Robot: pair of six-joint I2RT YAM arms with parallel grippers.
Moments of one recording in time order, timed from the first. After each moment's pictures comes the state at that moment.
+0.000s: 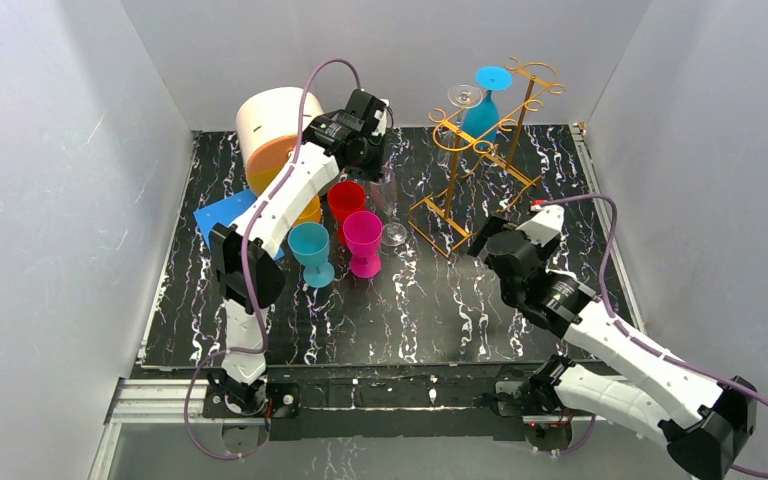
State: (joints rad) left arm -0.57 2.01 2.15 -1.05 -0.10 -0.29; right arm 0.81 0.85 0.73 -0.45 0.83 0.75
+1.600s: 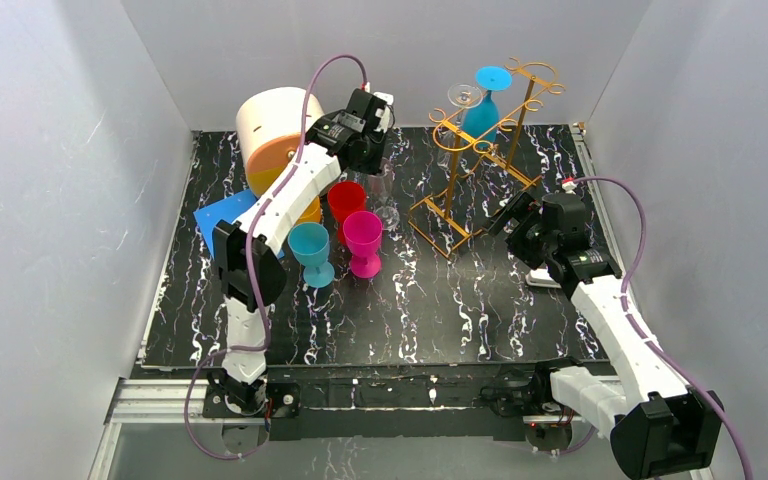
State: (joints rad) left arm -0.57 2.03 2.12 -0.93 -0.18 -0.17; right arm 0.22 0.98 0.82 -0.49 -0.08 0.81
